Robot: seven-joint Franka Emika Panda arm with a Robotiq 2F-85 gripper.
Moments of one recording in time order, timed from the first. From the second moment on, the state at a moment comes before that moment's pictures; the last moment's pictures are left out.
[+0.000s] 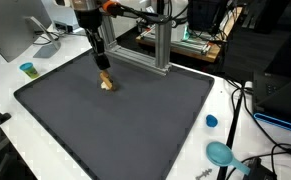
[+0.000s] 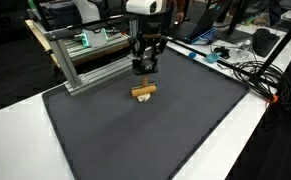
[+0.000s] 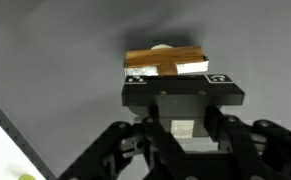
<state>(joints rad) -0.01 0.27 -0.08 -2.01 -0.11 2.34 0.40</state>
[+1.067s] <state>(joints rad) -0.01 0.38 -0.12 -1.86 -0.11 2.39 0.42</state>
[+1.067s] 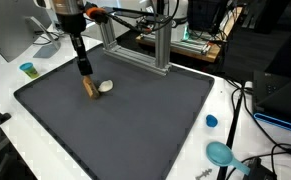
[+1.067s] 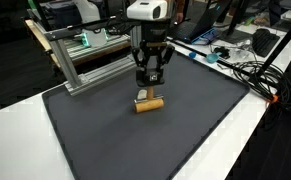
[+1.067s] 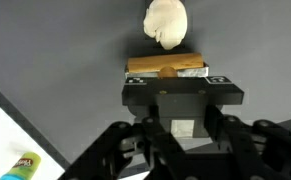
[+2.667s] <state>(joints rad) 0.00 0.37 -0.08 -1.84 -0.11 2.04 0.27</state>
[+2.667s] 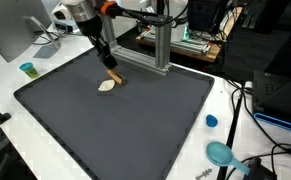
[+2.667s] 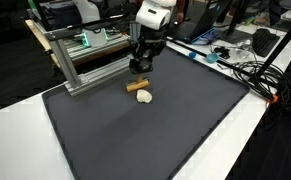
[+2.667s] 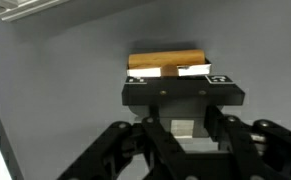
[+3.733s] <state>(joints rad) 0.02 0.14 0.02 -1.97 -0.19 2.04 -0.28</state>
